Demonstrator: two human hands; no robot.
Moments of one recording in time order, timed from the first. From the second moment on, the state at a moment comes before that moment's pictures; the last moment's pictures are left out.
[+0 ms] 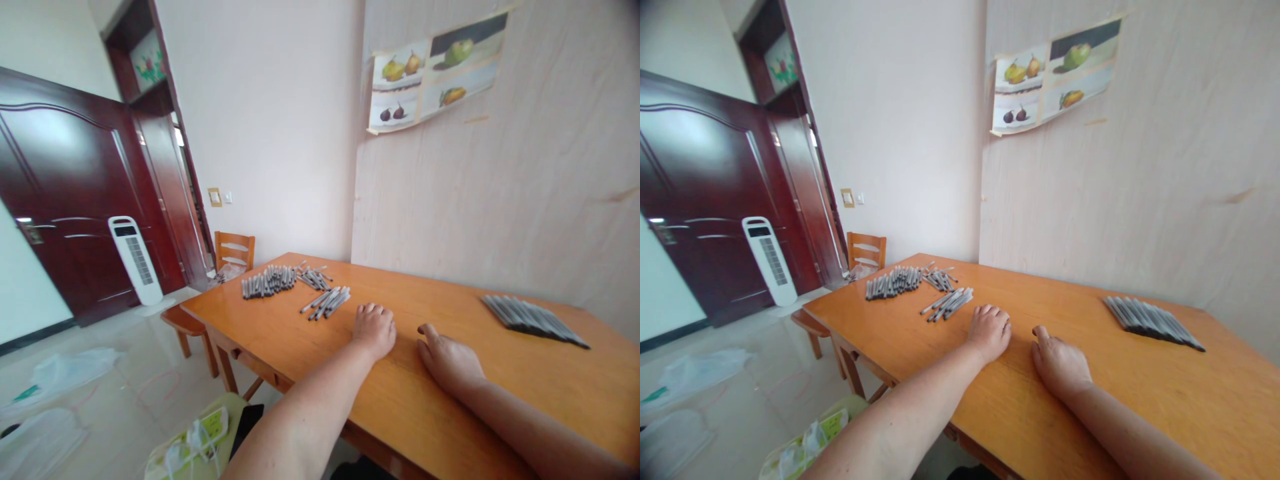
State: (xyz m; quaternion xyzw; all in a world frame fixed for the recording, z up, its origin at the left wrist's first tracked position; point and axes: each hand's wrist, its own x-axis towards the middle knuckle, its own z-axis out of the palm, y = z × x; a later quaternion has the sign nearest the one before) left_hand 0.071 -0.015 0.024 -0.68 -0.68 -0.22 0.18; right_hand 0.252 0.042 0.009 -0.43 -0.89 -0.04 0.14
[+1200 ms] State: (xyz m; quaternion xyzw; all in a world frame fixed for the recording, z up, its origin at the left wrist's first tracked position) left_hand -0.005 0.007 0.061 -0.46 -0.84 -0.24 0.15; right_hand 0.235 0.074 0.019 -0.50 -0.83 0.12 0.19
